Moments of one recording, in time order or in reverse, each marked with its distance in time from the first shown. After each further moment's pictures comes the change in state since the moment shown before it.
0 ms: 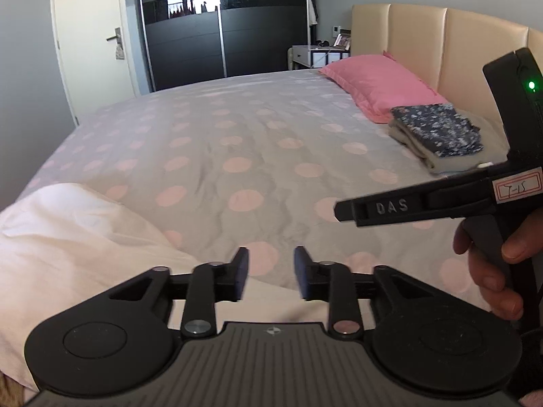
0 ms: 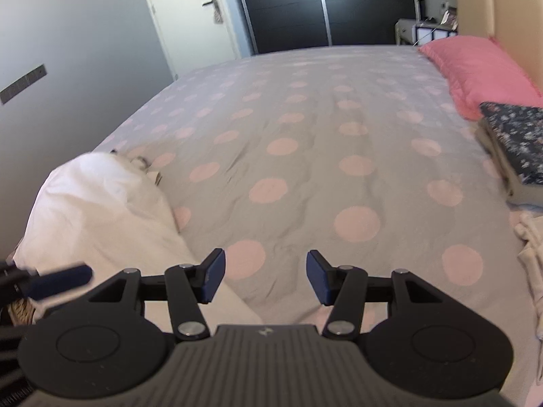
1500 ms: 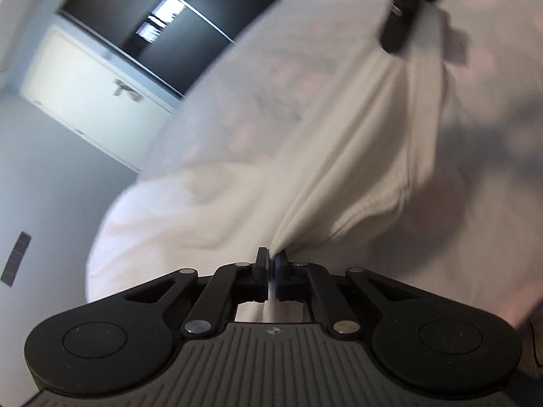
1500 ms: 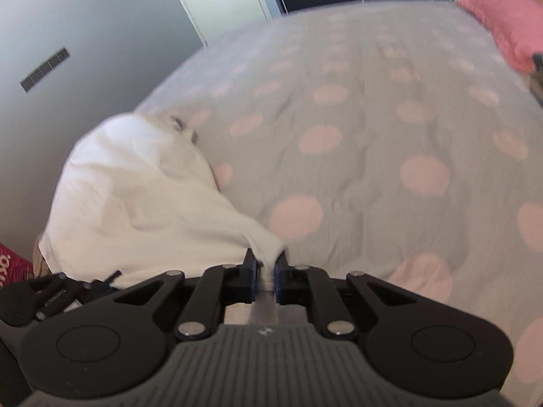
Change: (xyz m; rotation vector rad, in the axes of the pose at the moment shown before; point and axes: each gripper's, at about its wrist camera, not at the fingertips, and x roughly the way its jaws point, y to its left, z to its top) left arm 0.047 0.008 -0.101 0.535 0.121 0.392; right arm 0.041 0.019 -0.013 0.036 0.075 0.145
